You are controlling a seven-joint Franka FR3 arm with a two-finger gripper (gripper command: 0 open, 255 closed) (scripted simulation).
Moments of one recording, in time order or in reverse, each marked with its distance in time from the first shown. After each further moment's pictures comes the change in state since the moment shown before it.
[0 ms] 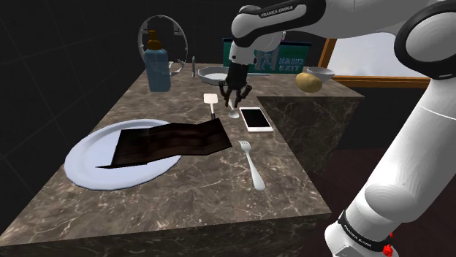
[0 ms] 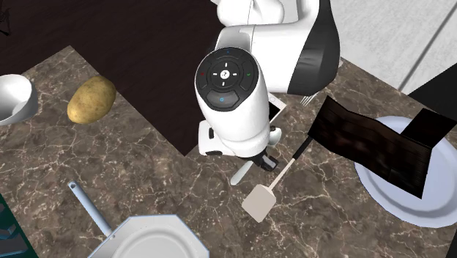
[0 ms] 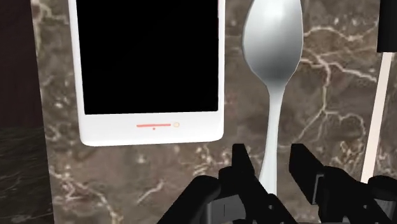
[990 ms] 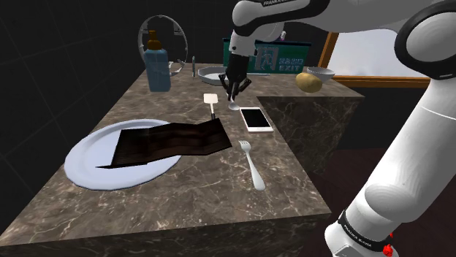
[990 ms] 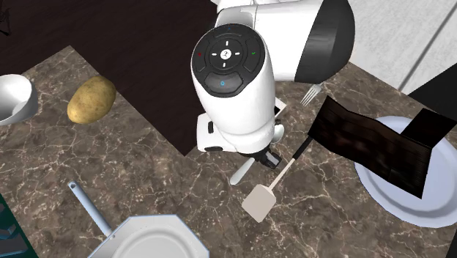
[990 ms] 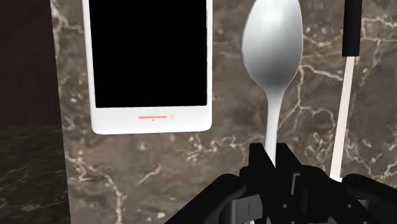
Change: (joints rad) arm 0.000 -0.001 0.000 0.074 -0.003 -0.076 0.014
